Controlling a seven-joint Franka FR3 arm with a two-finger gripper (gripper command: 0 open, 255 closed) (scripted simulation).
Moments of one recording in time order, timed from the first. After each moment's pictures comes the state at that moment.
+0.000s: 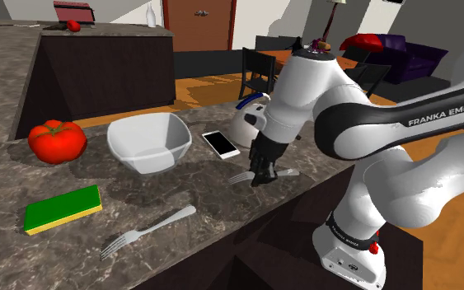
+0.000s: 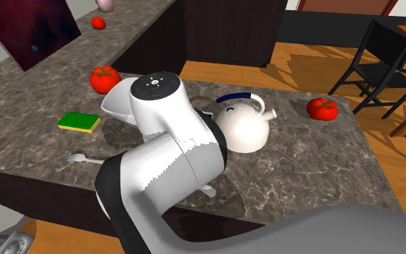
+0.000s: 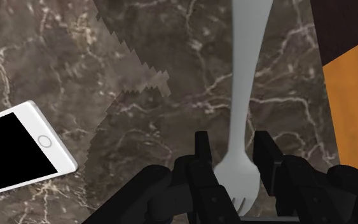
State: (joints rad) arm 0.43 -0.87 0.13 -2.94 0.06 2.21 -0.42
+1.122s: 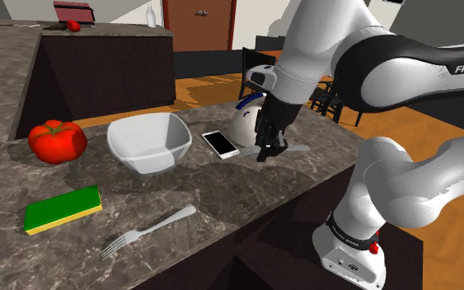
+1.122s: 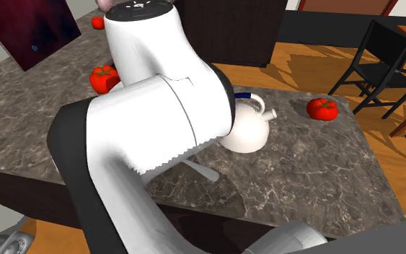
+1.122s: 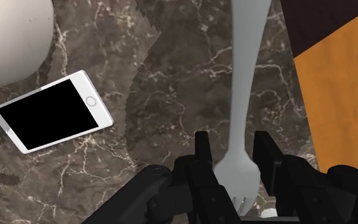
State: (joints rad) arm 0.41 -0.93 0.10 -2.73 0.04 1.95 -0.43
